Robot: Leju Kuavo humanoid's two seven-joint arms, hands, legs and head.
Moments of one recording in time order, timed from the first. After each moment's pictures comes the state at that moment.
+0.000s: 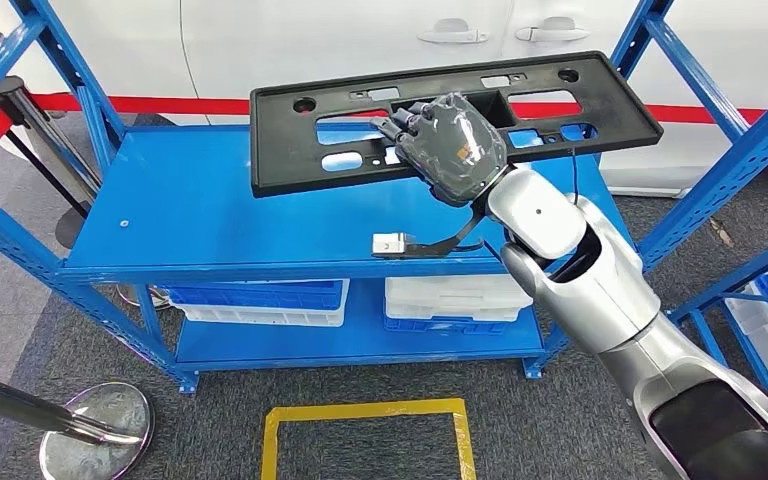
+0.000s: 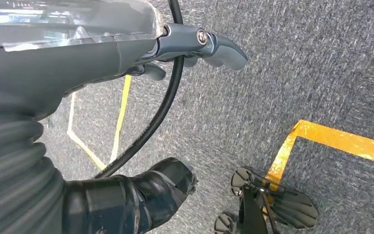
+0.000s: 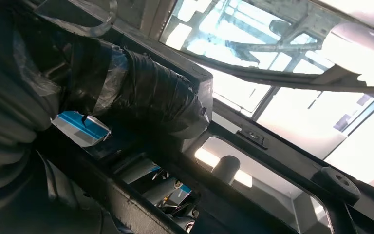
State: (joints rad) left arm -0.06 -0.15 0.86 -0.19 -0.81 0.02 -0.09; right arm -0.82 -0.33 0.84 -1.43 1.16 0.00 -0.18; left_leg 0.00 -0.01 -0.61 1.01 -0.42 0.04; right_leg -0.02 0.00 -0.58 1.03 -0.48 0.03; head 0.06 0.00
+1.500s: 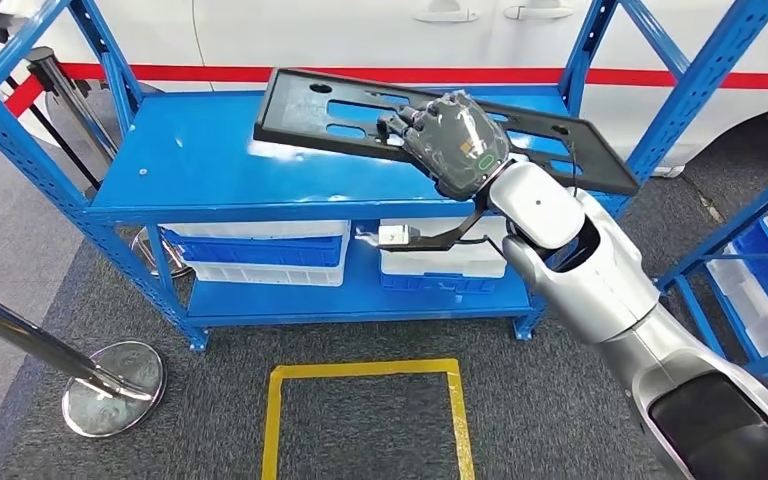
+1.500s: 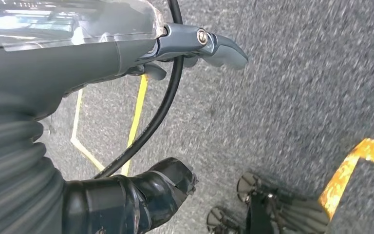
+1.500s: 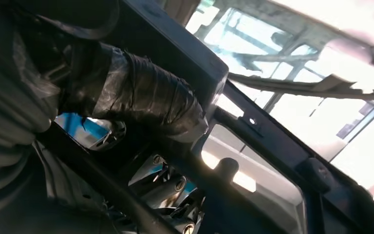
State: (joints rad) left arm -0.07 -0.16 0.88 -0.19 -0.85 0.02 -0.08; right arm -0.84 -0.34 0.84 -1.36 1.16 -0.01 -0.19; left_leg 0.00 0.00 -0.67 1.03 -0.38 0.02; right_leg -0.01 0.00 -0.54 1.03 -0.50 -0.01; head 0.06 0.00
